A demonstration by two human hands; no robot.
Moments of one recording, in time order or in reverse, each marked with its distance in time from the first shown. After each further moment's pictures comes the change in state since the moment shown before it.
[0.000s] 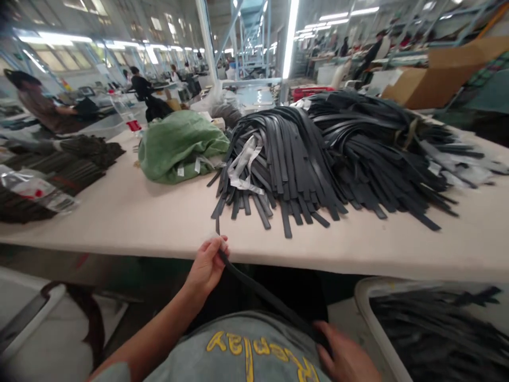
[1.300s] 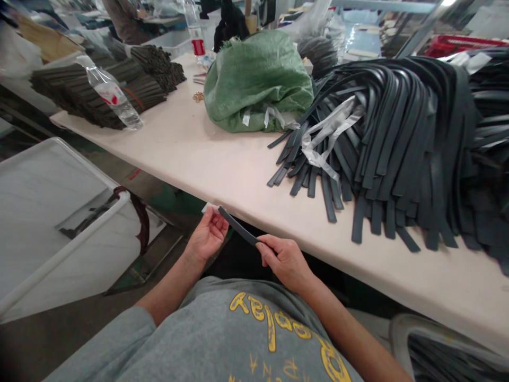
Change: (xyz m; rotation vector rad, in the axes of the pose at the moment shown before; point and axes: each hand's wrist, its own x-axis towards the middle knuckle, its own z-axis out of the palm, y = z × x) left_hand -0.018 0.061 -0.107 -0.505 0.458 -0.015; right_hand 0.105 -0.289 -0.011 0.217 -0.346 -0.568
